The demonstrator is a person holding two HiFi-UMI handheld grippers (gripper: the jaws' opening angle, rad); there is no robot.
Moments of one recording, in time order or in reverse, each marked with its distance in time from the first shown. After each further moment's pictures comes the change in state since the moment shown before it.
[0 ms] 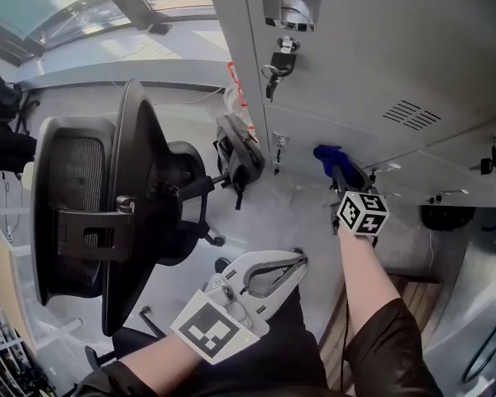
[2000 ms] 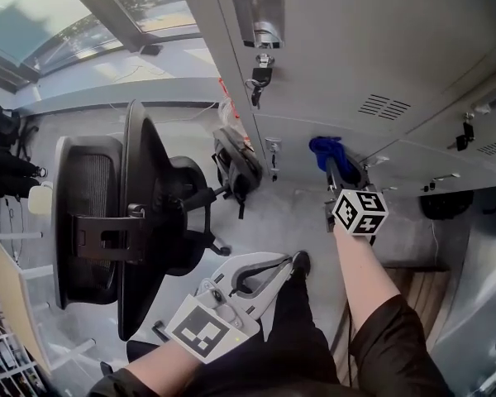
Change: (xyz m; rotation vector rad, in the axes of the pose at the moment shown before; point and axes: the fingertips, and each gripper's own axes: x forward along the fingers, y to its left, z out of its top) left arm -0.029 -0.007 0.016 0.006 -0.027 0.024; right arm -0.035 0.030 0.061 0.024 -0.146 -0.015
